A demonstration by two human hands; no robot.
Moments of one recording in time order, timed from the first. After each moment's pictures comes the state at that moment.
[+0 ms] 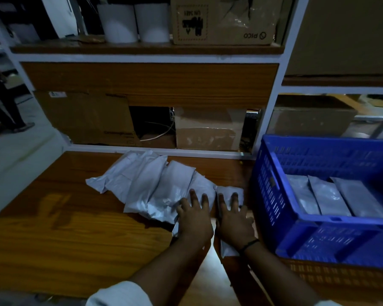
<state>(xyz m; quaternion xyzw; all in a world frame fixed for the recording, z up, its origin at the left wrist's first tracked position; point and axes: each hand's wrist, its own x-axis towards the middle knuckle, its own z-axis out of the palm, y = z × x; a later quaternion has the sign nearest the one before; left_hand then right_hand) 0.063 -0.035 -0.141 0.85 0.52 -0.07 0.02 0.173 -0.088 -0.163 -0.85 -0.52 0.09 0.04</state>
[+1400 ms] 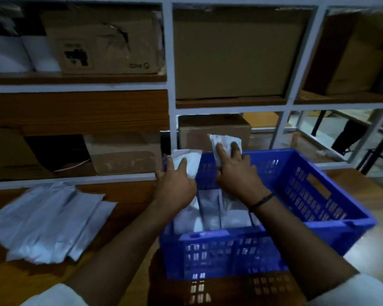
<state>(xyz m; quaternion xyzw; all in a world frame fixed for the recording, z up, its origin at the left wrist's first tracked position) 0.298 -0.108 0.026 0.84 0.47 0.13 0.22 0.446 -0.189 0.042 -0.86 -0.49 -0.01 0.14</state>
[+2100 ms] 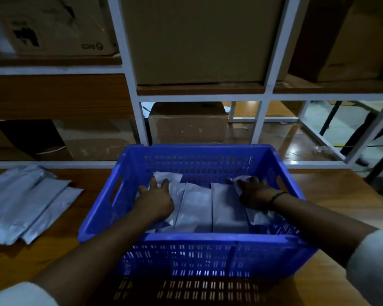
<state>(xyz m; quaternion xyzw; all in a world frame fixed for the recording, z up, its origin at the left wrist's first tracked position) 0.398 -0.128 -0.055 0.81 0.56 -0.10 0.15 0.651 -0.249 -0.027 -0.83 -0.51 0.17 -0.15</state>
